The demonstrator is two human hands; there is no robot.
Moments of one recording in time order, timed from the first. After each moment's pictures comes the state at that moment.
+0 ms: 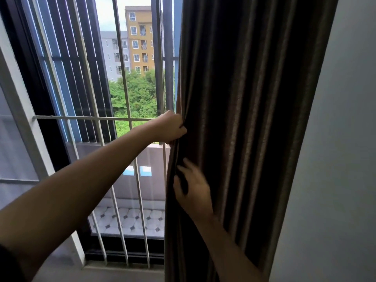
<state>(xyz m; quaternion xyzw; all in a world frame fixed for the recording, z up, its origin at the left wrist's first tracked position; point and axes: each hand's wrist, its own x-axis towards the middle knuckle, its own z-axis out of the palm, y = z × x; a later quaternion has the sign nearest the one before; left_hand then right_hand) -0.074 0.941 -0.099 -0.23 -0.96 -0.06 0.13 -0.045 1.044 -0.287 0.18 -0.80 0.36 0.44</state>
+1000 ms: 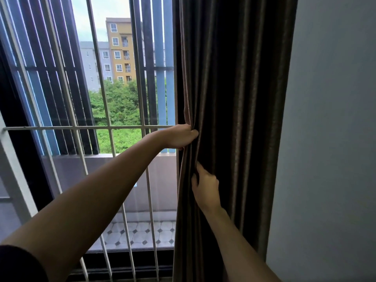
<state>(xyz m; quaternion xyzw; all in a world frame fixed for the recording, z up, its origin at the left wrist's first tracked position) -0.070 1.010 -0.107 -0.24 -0.94 -0.26 -0.03 -0.045 1.110 -0.273 0.07 -0.85 0.32 0.41</state>
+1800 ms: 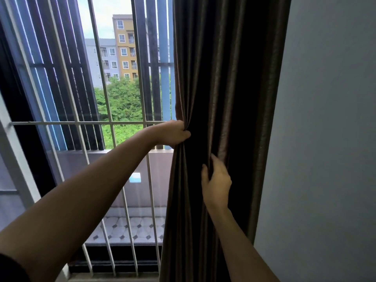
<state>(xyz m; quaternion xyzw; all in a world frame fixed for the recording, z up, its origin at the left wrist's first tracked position) -0.074 0.998 -0.110 -0.23 -0.96 -0.16 0.03 -0.032 1.123 -0.268 0.02 -0.78 0.45 0.43</state>
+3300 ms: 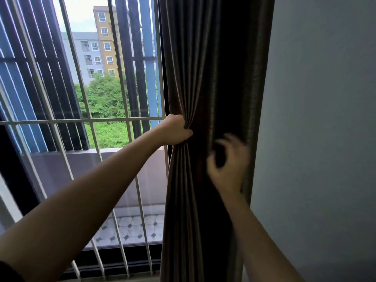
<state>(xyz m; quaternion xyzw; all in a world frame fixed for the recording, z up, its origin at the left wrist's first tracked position) -0.075 1.040 -0.119 -0.21 -0.96 -0.15 0.12 -0.034 1.181 -0.245 0.02 -0.76 0.36 0.54</state>
